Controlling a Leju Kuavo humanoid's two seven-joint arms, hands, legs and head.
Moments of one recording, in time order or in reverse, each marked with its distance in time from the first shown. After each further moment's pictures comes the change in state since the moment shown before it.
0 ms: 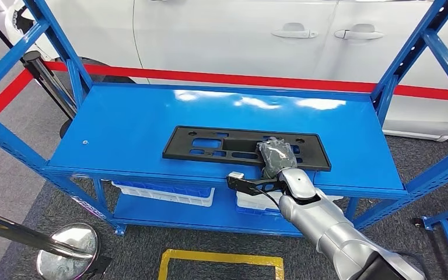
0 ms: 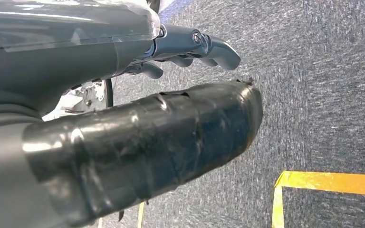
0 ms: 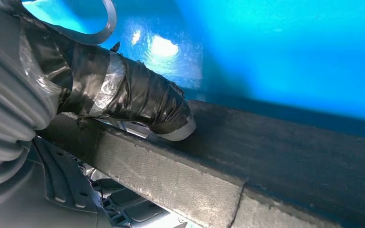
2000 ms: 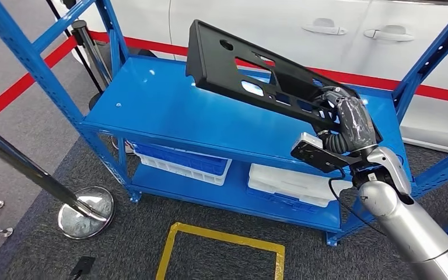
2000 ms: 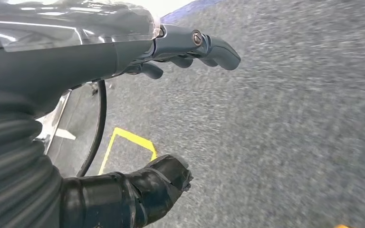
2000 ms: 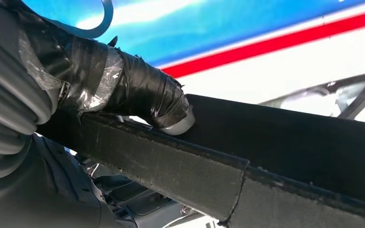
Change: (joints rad) left arm 0.010 0.001 0.044 -0.025 -0.014 0.162 0.002; right arm 0.137 -0.493 -0.340 -0.926 -0.352 0.029 -0.183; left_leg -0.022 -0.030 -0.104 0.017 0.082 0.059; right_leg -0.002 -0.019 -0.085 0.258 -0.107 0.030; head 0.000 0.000
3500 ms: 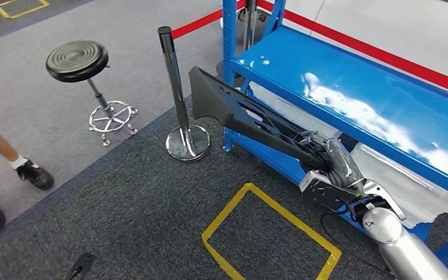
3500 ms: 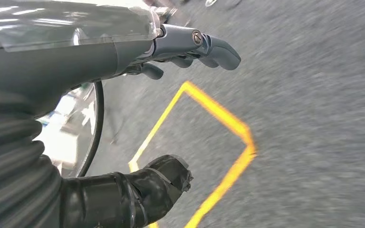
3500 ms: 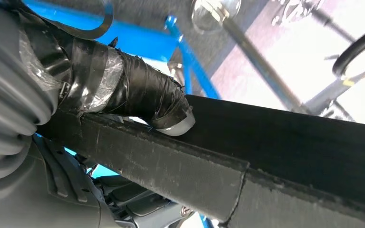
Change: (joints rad) left arm 0.000 0.046 -0.071 -0.008 -0.071 -0.029 0.037; right arm 0.193 -0.015 -0.064 -0.034 -0.250 0.222 -0.152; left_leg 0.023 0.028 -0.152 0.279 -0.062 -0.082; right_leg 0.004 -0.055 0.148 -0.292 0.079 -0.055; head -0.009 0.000
